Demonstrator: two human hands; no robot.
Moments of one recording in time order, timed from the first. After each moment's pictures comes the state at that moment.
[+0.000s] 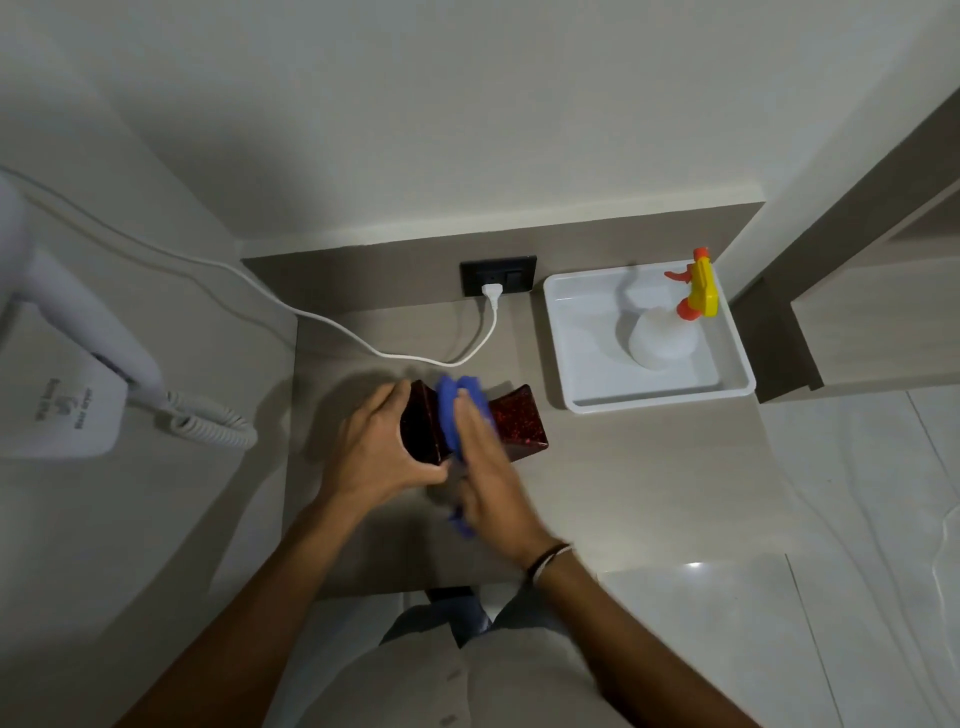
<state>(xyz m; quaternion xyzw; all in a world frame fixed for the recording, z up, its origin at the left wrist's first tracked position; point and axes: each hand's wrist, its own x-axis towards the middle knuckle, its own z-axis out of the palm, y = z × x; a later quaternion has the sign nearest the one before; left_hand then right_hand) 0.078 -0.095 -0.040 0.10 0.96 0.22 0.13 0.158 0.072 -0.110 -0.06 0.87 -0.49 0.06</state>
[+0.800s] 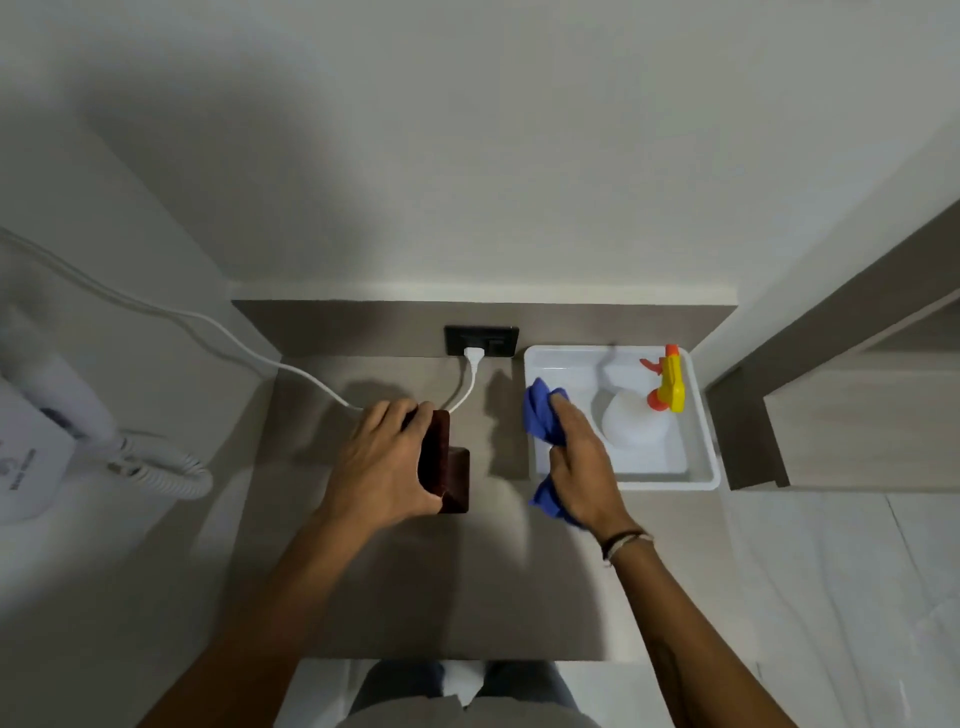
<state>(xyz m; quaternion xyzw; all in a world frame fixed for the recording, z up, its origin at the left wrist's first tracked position) 0.037 -0.033 -0.028 0.17 0.98 0.09 0.11 0.070 0.231 -0.096 0.07 0.89 -0.44 0.04</state>
